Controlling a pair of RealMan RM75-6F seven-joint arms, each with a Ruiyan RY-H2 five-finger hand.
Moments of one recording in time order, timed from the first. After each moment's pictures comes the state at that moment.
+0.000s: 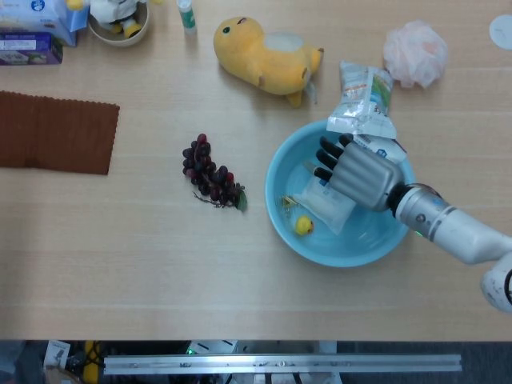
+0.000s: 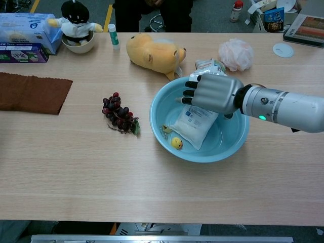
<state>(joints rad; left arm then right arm) -0.07 -1.05 -0.05 -1.67 1.46 1.49 0.05 0.95 -1.41 -0.08 -1.63 -1.14 0.75 -1.06</state>
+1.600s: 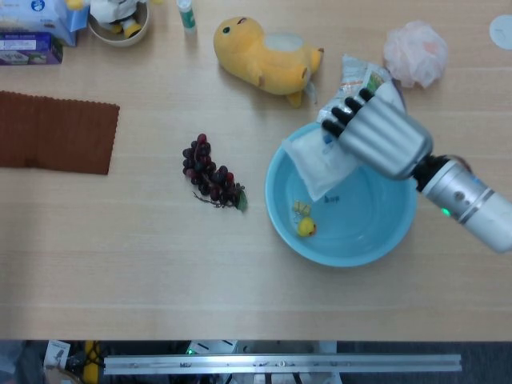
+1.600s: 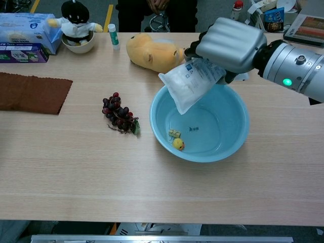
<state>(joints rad) -0.07 -1.04 -0.05 -1.68 1.47 1.48 0.03 0.89 -1.24 0.00 -1.73 -1.33 0.99 -0.75</state>
